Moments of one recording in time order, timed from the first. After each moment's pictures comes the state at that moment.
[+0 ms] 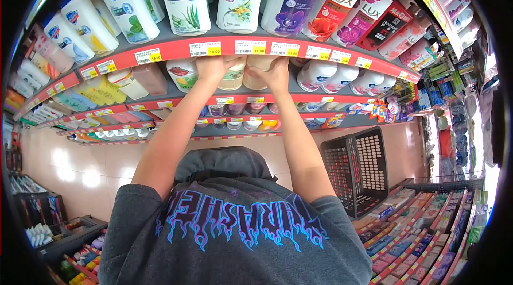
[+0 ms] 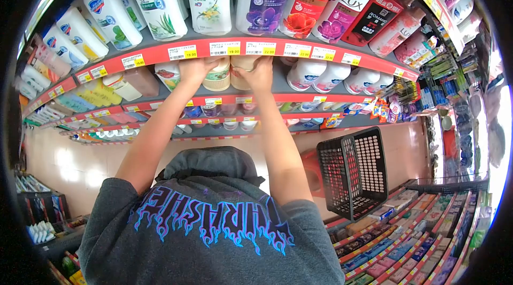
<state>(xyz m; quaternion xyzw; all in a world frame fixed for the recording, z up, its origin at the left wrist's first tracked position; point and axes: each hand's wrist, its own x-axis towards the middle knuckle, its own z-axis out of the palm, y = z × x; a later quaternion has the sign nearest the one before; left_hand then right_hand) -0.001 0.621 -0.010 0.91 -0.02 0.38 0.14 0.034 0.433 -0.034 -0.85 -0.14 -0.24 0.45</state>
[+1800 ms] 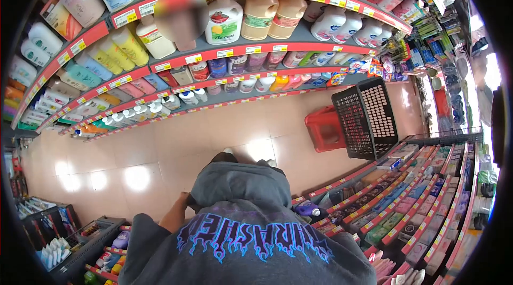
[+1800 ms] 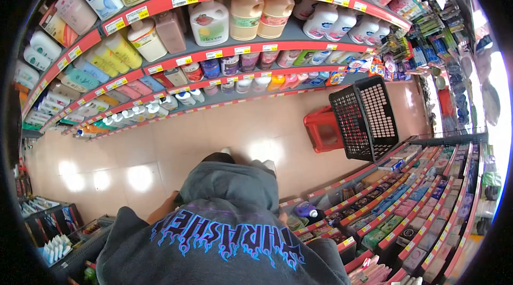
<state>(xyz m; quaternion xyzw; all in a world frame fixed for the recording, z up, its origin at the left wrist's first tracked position) -0.636 0.841 -0.387 0.72 0.36 -0.44 0.39 -0.686 0.294 -0.333 -0.86 0.31 0.26 0.30</state>
